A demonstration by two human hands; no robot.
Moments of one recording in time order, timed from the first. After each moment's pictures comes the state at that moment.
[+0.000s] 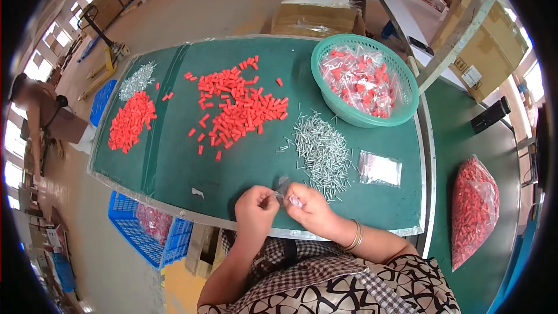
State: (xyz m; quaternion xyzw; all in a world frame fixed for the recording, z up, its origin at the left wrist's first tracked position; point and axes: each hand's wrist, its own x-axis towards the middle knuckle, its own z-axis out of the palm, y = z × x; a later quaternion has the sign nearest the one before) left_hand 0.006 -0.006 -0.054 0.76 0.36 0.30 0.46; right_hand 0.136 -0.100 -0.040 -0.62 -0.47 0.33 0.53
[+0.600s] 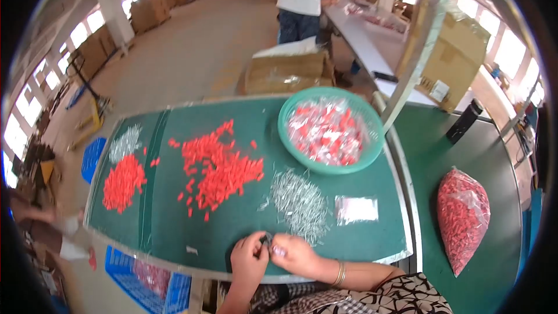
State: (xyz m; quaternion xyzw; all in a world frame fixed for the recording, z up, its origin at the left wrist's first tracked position) left_hand 0.019 0.000 -0.038 0.84 0.30 0.26 0.37; right_hand 0.137 -0.102 -0.049 -0.68 -0.53 0.21 0.46
